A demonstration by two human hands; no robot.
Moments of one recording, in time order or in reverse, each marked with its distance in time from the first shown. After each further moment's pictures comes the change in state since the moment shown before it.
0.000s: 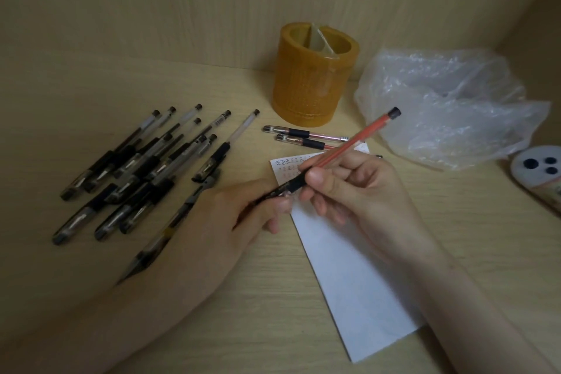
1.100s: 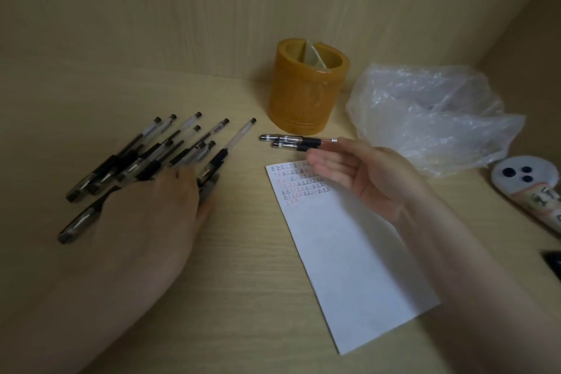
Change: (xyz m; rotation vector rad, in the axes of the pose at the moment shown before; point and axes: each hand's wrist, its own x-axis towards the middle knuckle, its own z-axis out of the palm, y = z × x) left_hand 0.001 -0.011 -0.034 1.003 -0.003 -0.219; right_hand 0.030 -0.017 -0.029 0.312 0.257 0.336
